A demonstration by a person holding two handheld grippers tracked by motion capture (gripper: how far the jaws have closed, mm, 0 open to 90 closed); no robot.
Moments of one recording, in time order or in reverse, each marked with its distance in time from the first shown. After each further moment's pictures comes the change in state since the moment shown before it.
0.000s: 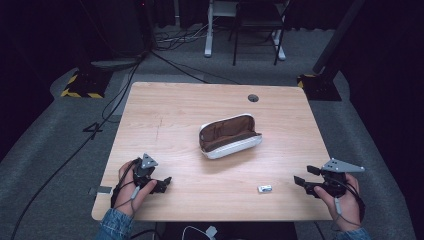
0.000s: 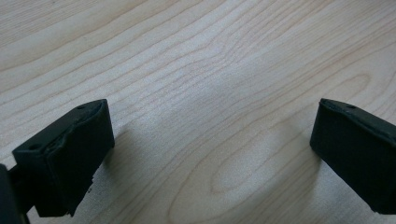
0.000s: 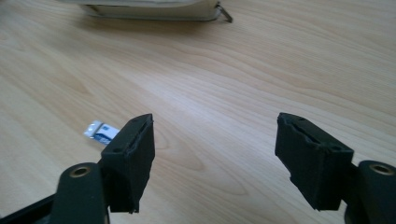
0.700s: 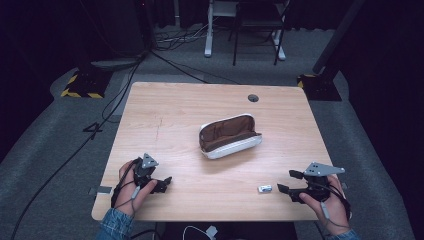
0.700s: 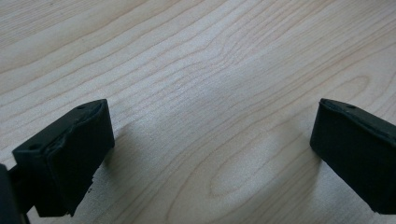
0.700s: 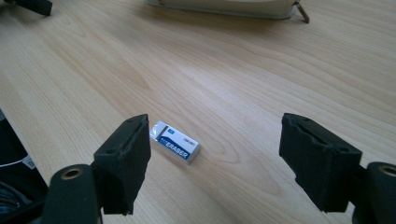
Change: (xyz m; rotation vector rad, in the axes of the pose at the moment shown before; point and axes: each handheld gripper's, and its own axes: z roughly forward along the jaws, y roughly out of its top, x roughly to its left) left arm 0.000 0.001 0.001 -0.001 -0.003 0.006; right arm 0.037 0.005 0.024 0.023 0.138 -0.084
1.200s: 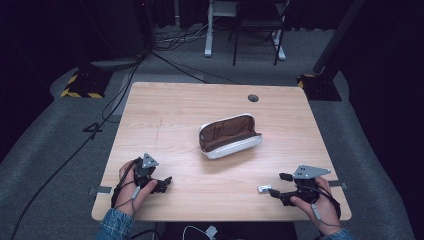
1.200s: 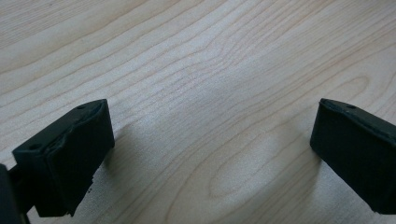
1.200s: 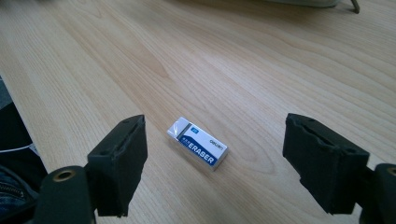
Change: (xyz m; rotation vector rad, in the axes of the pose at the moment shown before) left arm 0.000 0.000 0.000 -0.002 0.000 0.000; right arm 0.010 -0.004 0.024 0.031 0.060 -0.049
